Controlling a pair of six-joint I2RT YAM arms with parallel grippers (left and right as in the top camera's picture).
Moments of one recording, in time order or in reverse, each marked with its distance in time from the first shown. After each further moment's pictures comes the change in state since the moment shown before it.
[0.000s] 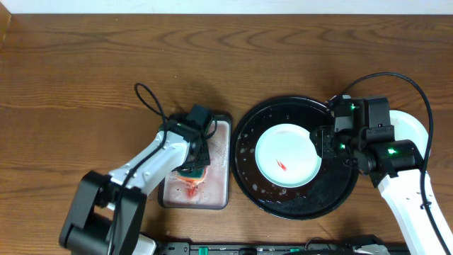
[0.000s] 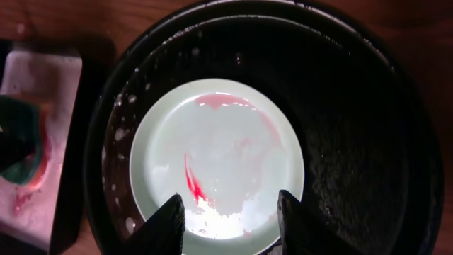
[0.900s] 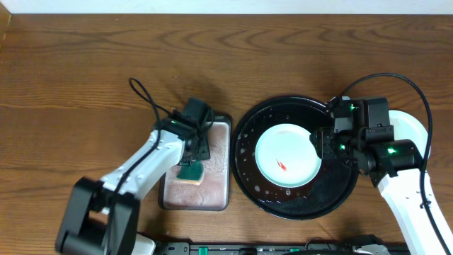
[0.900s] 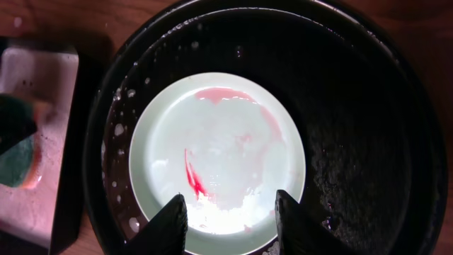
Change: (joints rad) left arm 0.030 -0.039 0.010 0.055 -0.023 0.049; right arm 0.000 0.003 0.000 -0.009 -0.003 0.000
